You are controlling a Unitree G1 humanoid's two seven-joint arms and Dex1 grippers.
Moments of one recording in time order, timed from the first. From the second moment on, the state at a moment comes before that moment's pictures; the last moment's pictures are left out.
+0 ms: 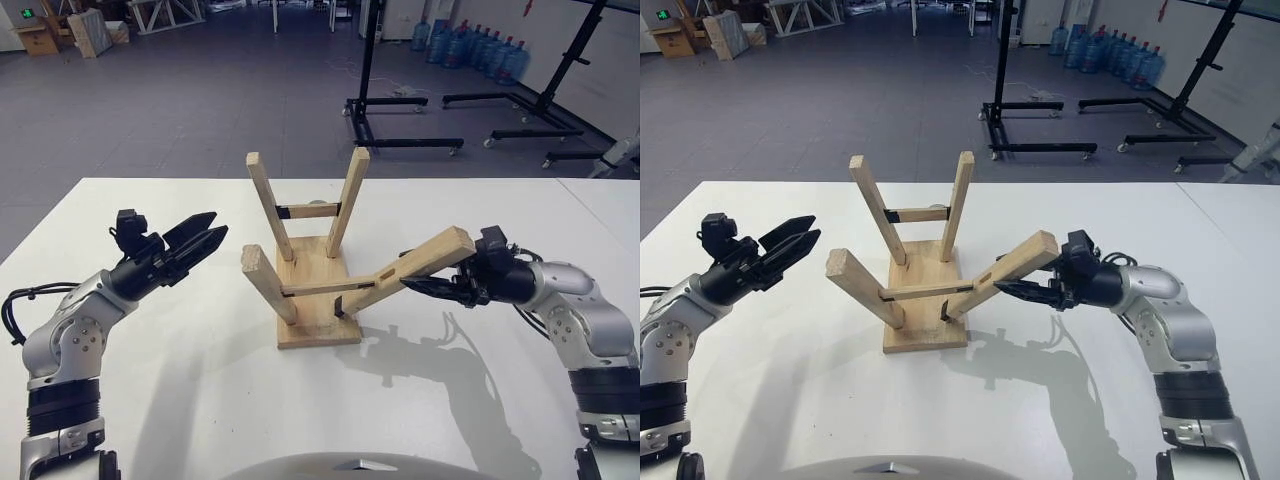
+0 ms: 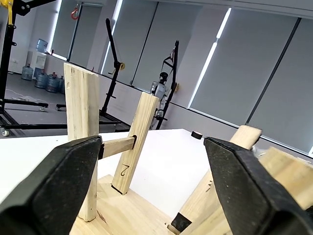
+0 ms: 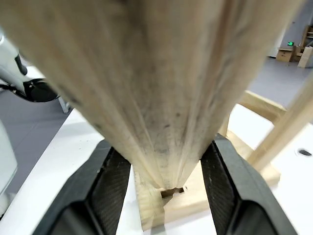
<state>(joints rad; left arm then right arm) -0.16 0.52 0.36 -0.08 -0.89 0.60 -1.01 -0.22 -0.69 -0.11 -0.11 0.65 0.35 1.34</state>
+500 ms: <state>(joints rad) -0.23 0.45 0.24 -0.31 -1.00 0.64 -0.93 -0.30 -0.77 -0.03 -0.06 0.59 0.33 1.39</state>
